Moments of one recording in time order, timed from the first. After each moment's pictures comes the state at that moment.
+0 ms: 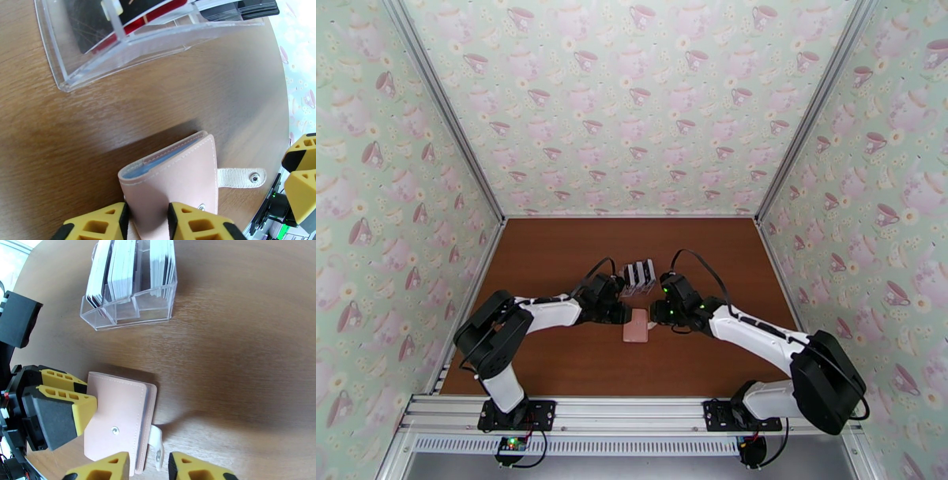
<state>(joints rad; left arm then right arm) -0.68 1.75 0.87 -0.06 0.33 -0.59 0.68 1.38 0.77 -0.37 -0.05 0.60</state>
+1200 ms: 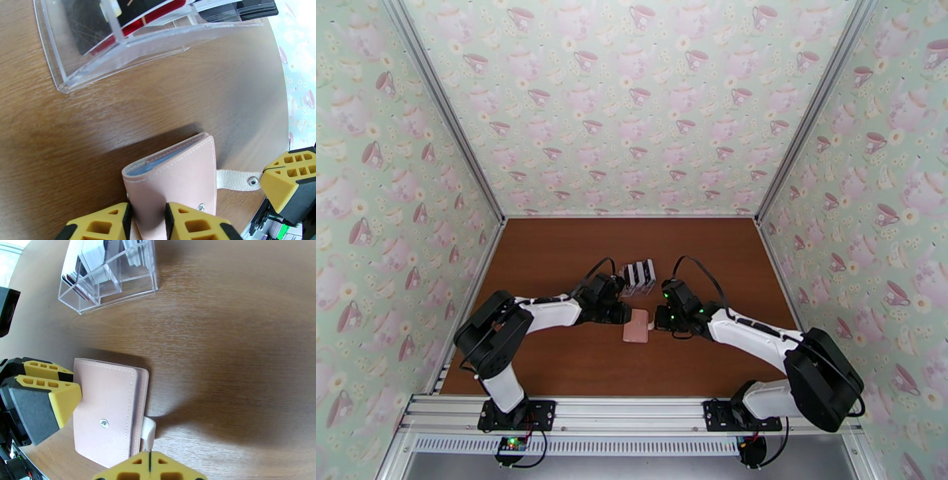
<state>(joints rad) -0.68 1.75 0.86 -0.06 0.33 -0.59 0.68 1.38 0.71 -0.32 -0.09 0.66</state>
